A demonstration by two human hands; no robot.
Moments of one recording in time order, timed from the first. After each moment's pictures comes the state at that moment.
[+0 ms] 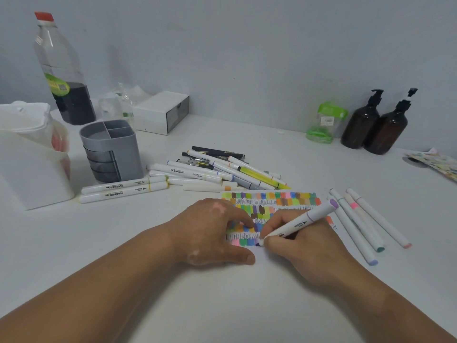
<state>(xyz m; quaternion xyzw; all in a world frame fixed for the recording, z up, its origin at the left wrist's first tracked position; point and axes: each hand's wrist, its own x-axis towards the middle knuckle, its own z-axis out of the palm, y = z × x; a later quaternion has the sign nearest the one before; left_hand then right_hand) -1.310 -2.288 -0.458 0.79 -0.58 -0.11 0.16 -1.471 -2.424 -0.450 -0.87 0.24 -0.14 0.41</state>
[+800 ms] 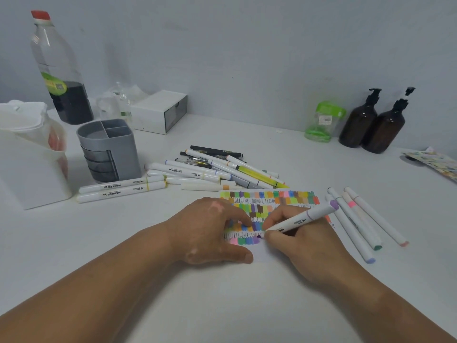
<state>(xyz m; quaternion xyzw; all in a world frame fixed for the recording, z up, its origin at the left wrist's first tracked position) -1.309 -2.287 -0.458 0.79 -0.58 -0.10 0.17 -1.471 -2.426 -0.451 -0.87 0.26 -0.16 0.40</state>
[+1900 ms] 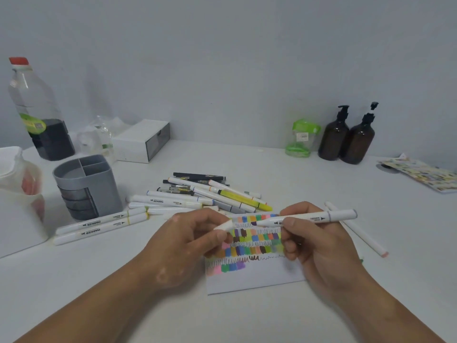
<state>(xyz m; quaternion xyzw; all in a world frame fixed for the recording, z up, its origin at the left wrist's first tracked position) -1.303 -2.289 -0.461 0.65 -0.46 -0.26 0.55 -1.483 -2.464 -0.450 -0.60 0.13 -0.30 0.73</state>
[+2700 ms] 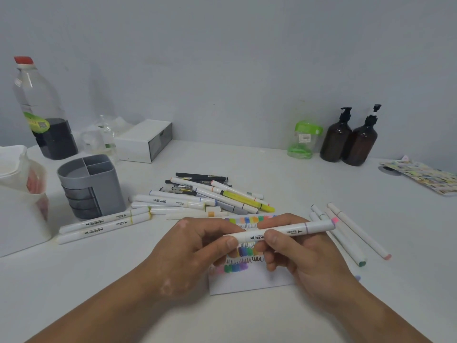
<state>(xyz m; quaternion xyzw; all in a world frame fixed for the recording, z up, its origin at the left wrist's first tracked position) -1.315 -2.283 -0.458 0.65 -0.52 -0.20 0.52 -1.479 -2.440 -0.448 -0.66 0.11 -0.24 0.71</state>
